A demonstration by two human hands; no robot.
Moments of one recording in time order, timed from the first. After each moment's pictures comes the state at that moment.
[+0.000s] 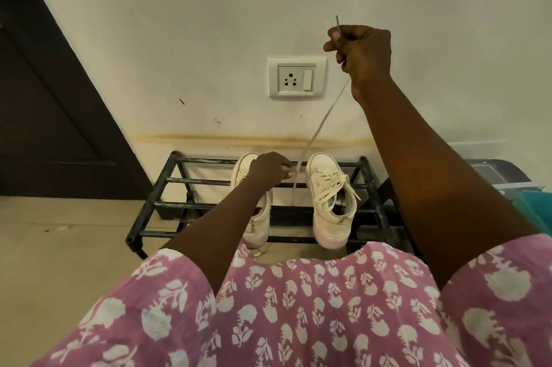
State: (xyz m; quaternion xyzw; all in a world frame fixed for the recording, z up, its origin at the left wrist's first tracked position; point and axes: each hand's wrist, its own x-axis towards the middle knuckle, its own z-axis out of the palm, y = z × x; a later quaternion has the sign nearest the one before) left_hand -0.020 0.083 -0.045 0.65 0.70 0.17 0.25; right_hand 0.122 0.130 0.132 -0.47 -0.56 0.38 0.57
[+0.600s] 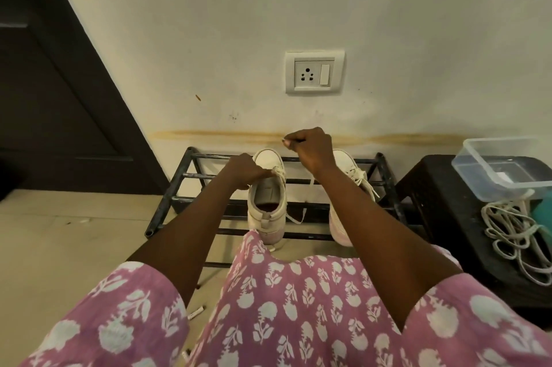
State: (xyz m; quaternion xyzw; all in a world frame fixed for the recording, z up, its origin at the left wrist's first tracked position) left_hand -0.090 0.060 -0.044 0.52 0.78 0.14 0.33; right_hand 0.062 0.092 -0.011 -0.53 -0.69 0.36 0.35
